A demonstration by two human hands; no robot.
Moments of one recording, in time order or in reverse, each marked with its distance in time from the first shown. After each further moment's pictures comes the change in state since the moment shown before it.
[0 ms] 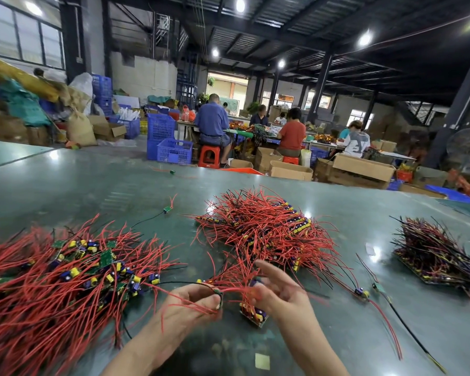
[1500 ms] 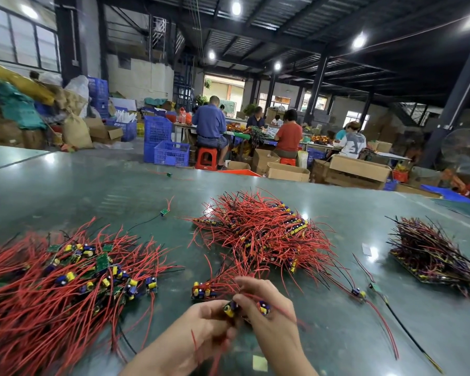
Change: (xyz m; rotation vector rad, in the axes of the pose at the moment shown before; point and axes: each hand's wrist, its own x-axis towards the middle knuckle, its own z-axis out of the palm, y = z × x) left_hand -0.015 0.004 0.032 -0.183 -0.214 -0.283; right_hand -0.010 0.006 0.021 -0.497 0.111 -0.337
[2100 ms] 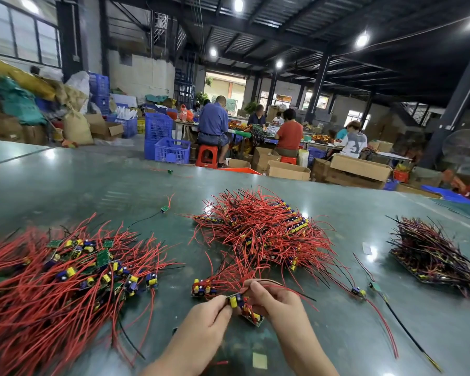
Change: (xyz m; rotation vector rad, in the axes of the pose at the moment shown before) left_hand -0.007 -0.004 0.001 0.971 0.186 0.407; right_hand 0.010 0.007 -0.014 0.300 -0.064 0.511
